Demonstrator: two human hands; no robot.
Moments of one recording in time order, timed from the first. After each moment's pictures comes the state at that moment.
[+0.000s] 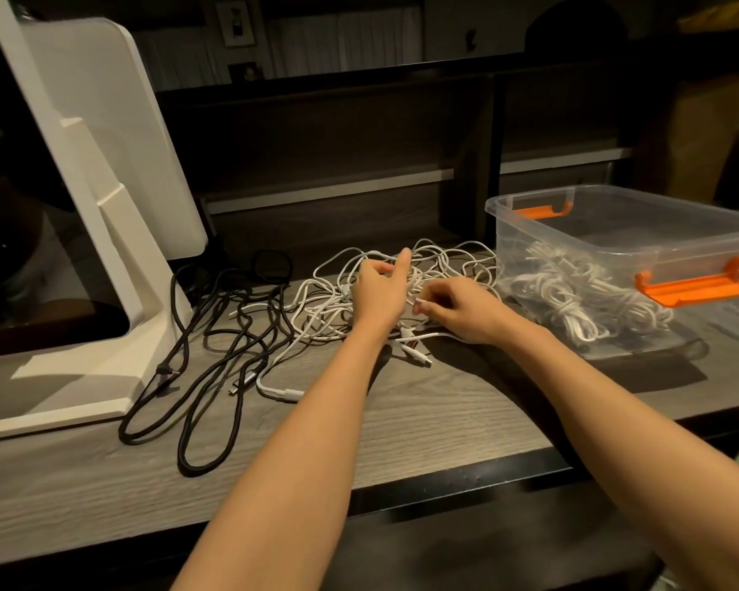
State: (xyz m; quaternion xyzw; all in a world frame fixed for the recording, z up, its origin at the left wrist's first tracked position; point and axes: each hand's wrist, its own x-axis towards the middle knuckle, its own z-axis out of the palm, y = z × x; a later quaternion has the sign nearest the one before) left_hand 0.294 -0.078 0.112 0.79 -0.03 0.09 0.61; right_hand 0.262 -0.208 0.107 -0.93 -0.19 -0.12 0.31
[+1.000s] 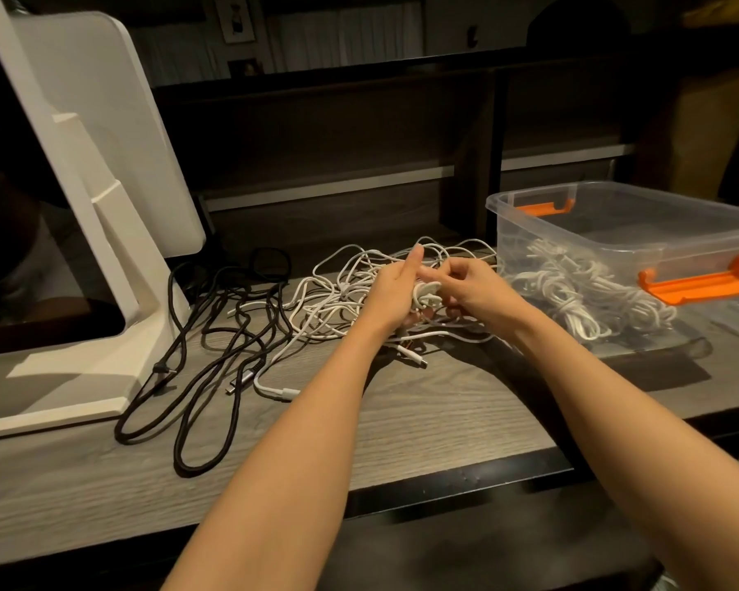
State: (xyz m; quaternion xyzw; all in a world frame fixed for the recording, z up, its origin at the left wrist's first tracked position) left_hand 0.288 -0.076 0.115 0.78 -0.19 -0.02 0.59; right_hand 0.261 -0.210 0.114 -0.80 -0.10 -0.09 0.59
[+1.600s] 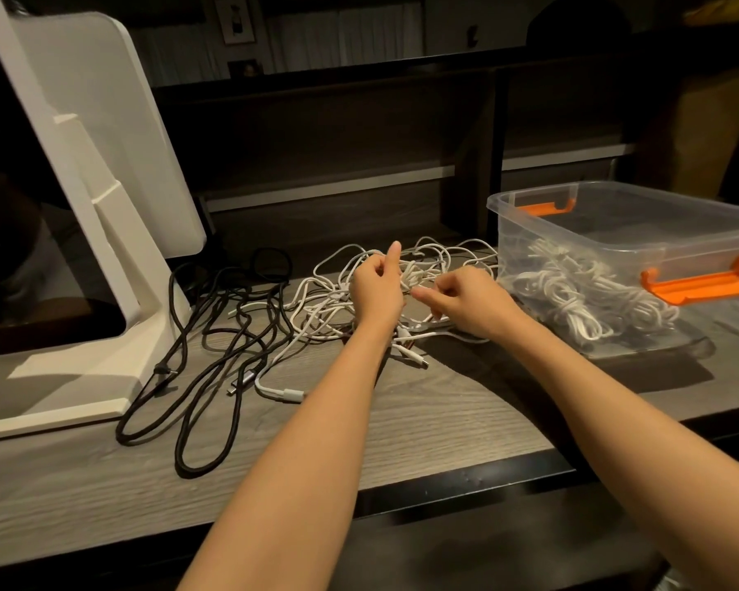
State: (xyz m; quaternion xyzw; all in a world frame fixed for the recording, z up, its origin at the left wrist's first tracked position) left_hand 0.299 -0.082 0.106 0.74 -0.04 0.14 0.66; right_hand 0.256 -0.204 0.112 -0.93 -0.12 -0.17 0.31
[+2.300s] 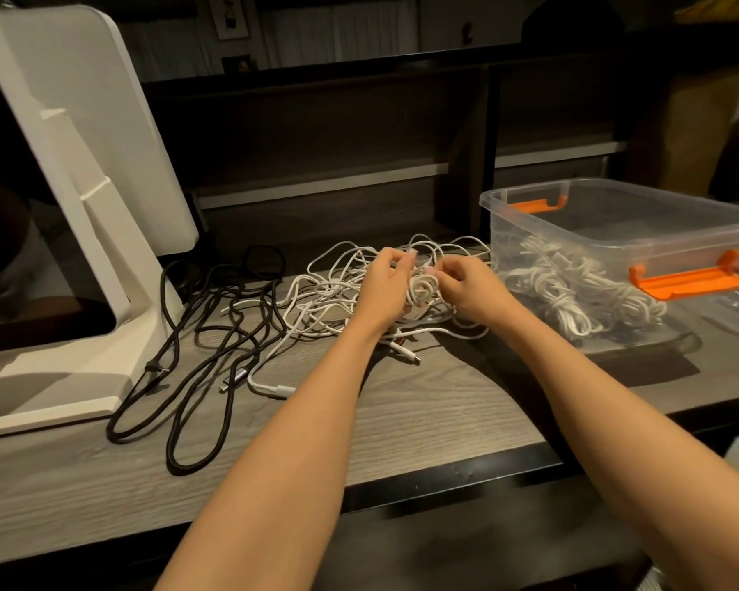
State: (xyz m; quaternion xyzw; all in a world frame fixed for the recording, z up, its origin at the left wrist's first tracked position) left_hand 0.289 -0.082 0.114 0.78 -0.16 0.05 0.61; right_hand 0.272 -0.215 0.108 -0.89 -0.10 -0.20 0.39
